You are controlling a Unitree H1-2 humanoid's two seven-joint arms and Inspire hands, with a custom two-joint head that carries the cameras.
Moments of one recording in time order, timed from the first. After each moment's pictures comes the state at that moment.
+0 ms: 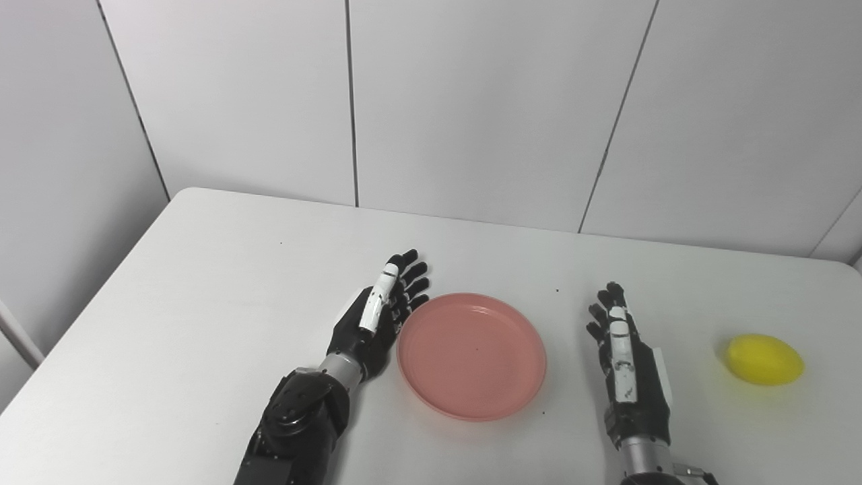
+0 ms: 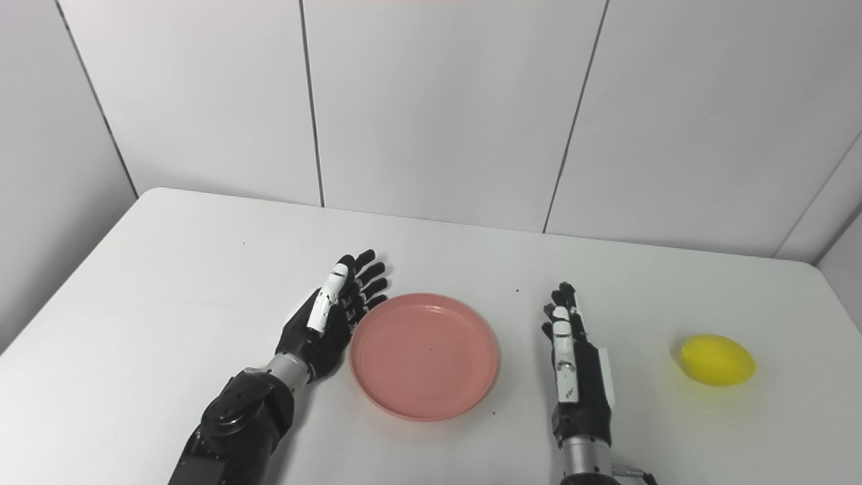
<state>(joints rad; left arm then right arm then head) -0.32 -0.01 -0.01 0.12 -0.26 0.32 -0.16 -0.13 0.06 0.01 -0.07 0.02 0.07 -0.05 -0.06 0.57</state>
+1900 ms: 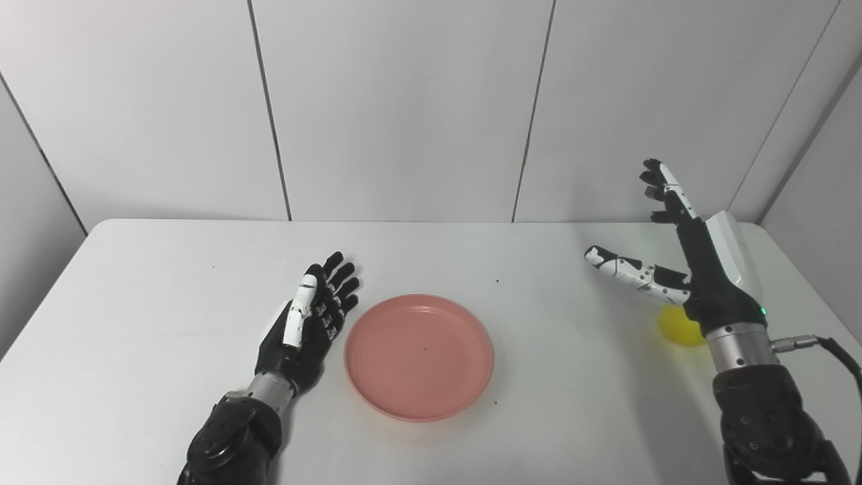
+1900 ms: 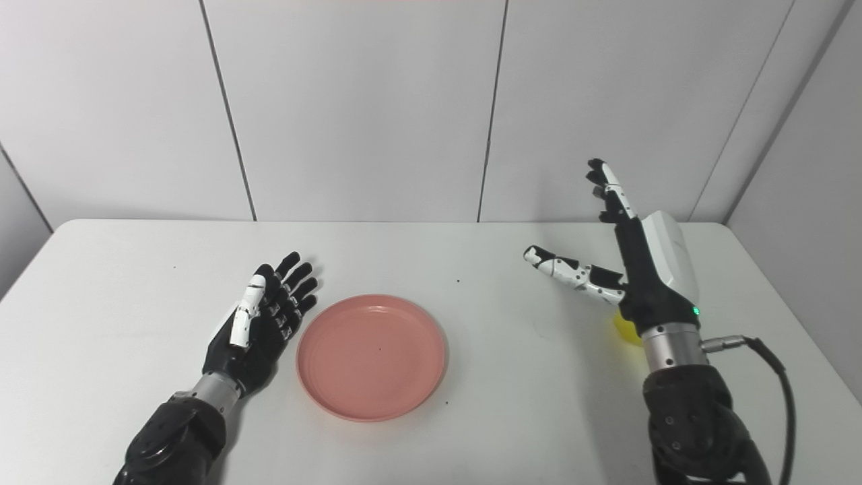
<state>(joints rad) -0.34 0.04 0.05 0.22 -0.32 0.20 -0.28 -0.26 -0.35 -0.05 -0.41 -0.51 0.30 0.10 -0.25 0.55</state>
